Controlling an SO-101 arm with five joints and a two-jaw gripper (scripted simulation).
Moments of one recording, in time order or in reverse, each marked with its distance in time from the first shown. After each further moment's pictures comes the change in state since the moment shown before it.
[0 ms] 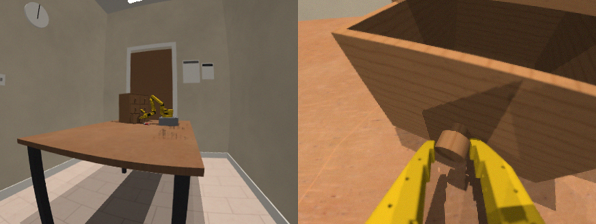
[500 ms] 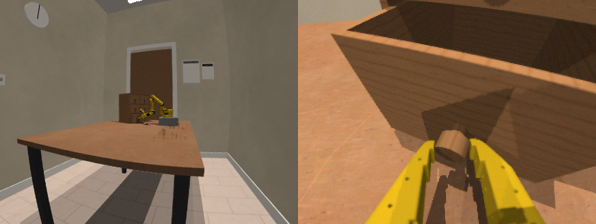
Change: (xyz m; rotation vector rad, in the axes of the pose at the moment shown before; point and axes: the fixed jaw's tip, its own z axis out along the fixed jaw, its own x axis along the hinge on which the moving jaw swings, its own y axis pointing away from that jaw) arm -0.004 -0.004 0.008 0.014 -0.009 0.005
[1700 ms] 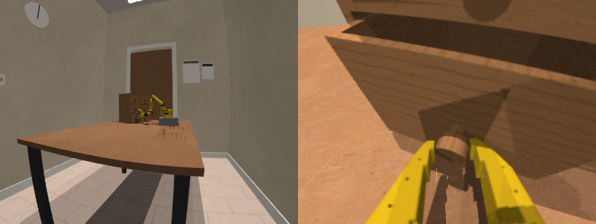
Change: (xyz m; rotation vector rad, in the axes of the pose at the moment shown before) arm -0.008 -0.010 0.023 0.033 0.000 0.010
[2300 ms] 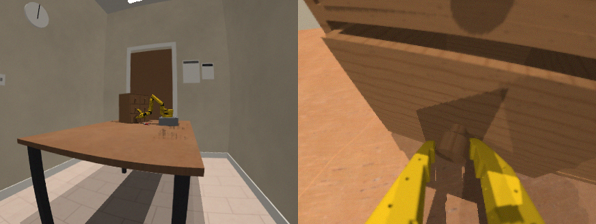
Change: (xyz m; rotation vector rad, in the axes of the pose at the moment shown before) arm -0.004 -0.005 0.012 0.014 0.005 0.005
